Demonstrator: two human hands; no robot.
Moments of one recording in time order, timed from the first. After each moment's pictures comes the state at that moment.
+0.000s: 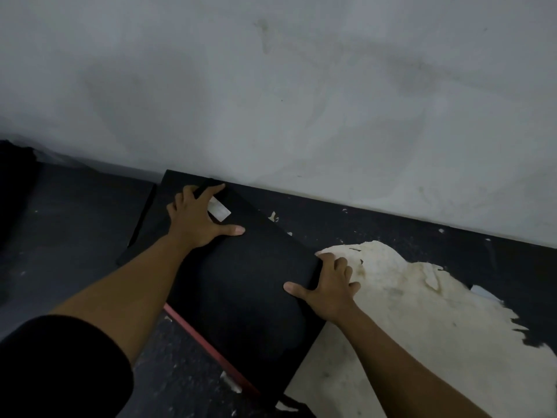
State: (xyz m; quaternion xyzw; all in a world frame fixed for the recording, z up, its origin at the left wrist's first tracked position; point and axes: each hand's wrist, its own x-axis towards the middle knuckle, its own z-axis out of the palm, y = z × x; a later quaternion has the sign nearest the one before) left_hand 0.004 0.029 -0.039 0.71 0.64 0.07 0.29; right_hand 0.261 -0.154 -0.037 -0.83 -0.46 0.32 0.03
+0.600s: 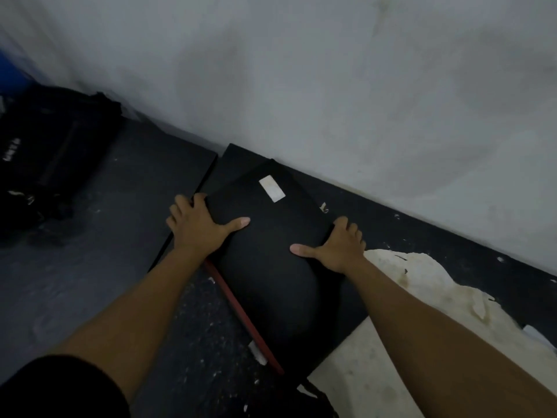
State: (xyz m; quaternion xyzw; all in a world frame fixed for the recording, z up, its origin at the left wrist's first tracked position) left_hand -0.070 -0.049 -0.042 0.55 0.79 0.10 0.26; right_hand 0.211 -0.073 -0.024 -0.79 -0.50 0.36 -0.01
